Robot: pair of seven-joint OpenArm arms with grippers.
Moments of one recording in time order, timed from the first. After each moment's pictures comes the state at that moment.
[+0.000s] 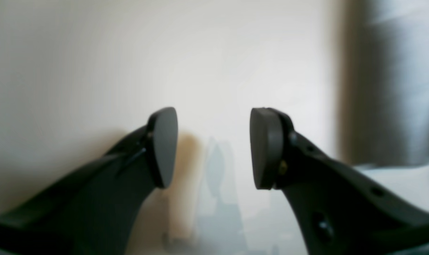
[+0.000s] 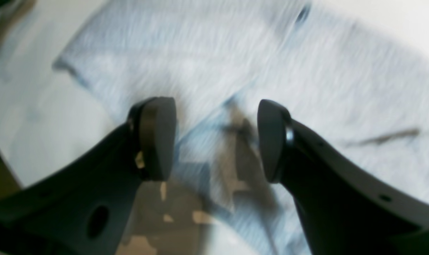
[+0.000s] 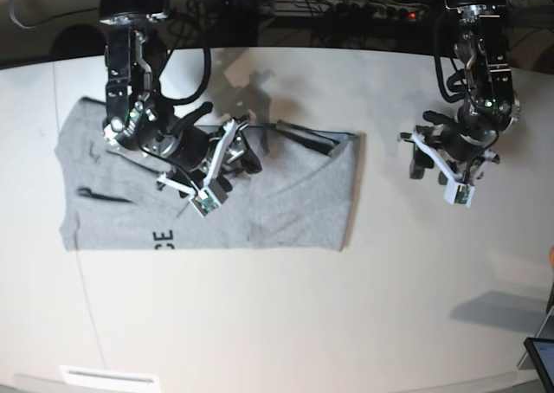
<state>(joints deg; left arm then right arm) 11.4 -22.5 -14.8 102.8 -21.9 -17.0 50.9 -5.6 -3.9 -1.6 101.8 15.3 35.1 -53.9</state>
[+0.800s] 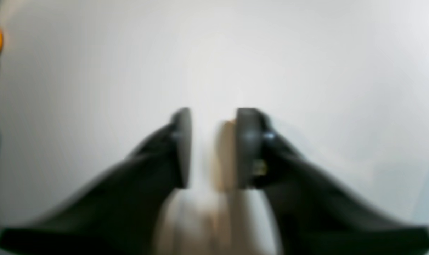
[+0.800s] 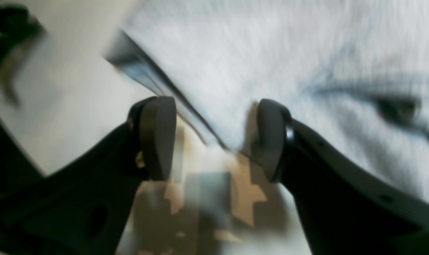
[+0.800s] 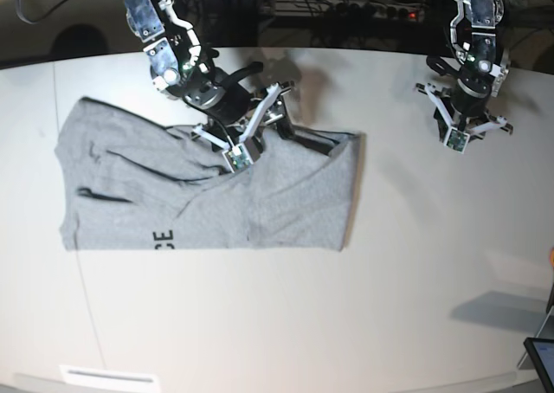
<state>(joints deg) 25.1 -24.9 -16.2 95.0 5.5 -17.5 20.3 -13.2 3.1 -24.2 99.7 15.8 6.1 -35.7</state>
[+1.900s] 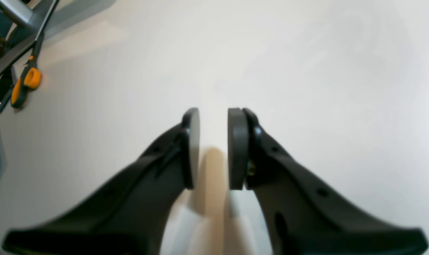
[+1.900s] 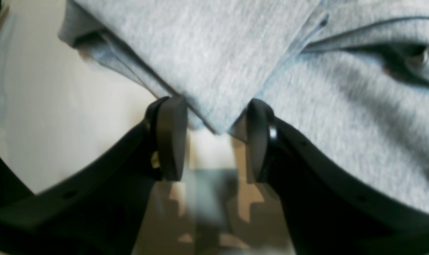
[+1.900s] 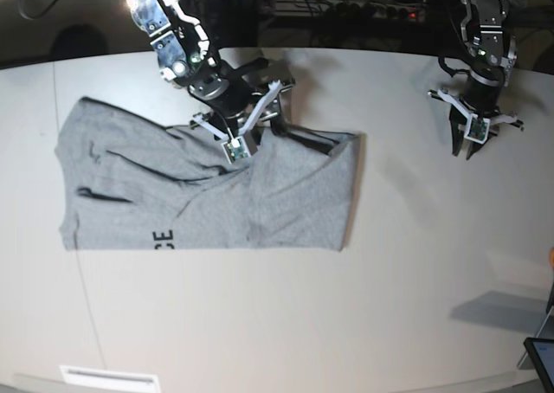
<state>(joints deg) 24.0 -24.8 -20.1 82.0 6.1 -17.2 -8.5 -13.8 3.5 -27.5 97.4 15.9 0.4 -32.5</state>
